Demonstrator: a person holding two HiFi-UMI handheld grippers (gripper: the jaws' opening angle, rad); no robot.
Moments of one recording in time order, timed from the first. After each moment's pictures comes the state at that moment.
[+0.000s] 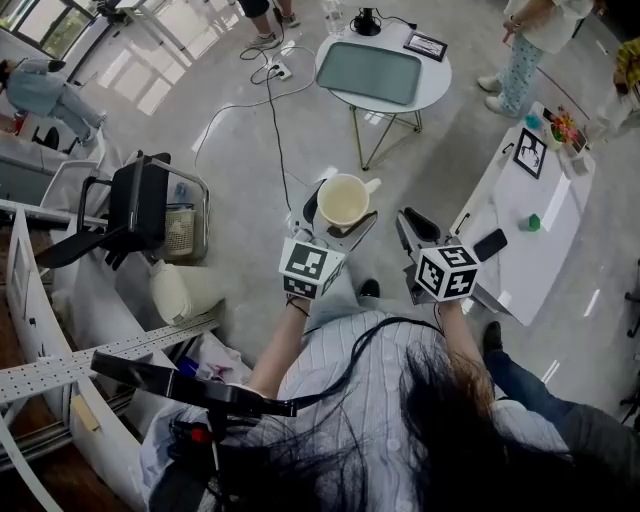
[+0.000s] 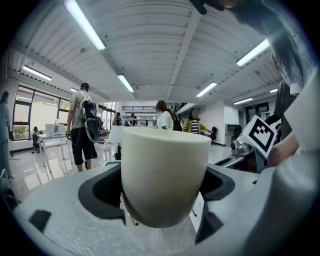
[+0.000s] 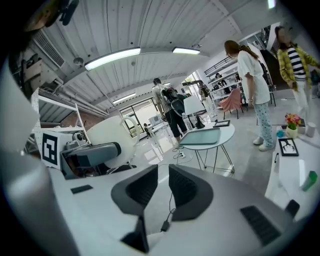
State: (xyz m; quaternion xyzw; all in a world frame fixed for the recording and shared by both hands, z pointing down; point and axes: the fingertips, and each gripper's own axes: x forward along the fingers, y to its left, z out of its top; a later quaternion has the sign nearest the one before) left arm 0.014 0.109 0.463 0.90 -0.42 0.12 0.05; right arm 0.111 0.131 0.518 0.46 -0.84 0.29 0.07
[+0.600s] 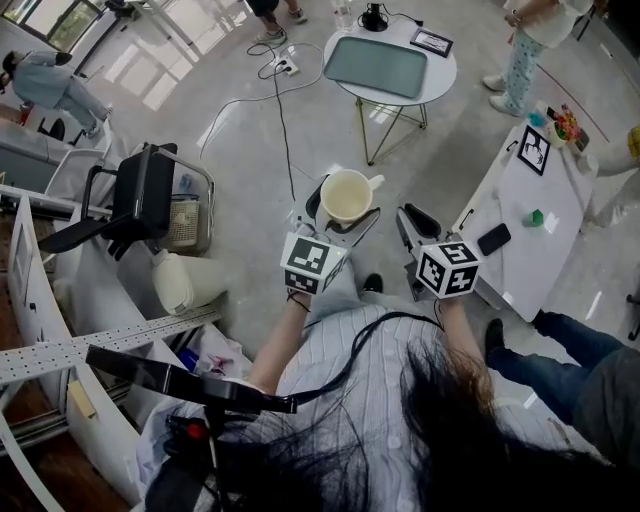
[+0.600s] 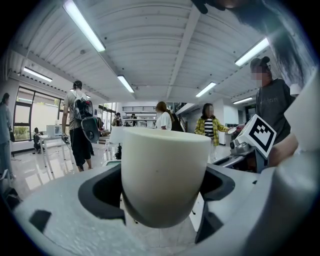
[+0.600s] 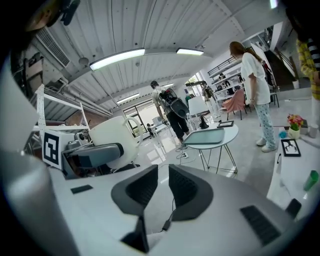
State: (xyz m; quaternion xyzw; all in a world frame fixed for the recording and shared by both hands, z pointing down) left arm 0.008 0.135 0.459 0.90 -0.42 0.12 0.05; right arm 0.099 0.156 0.511 0.44 -0.85 0.28 0.07
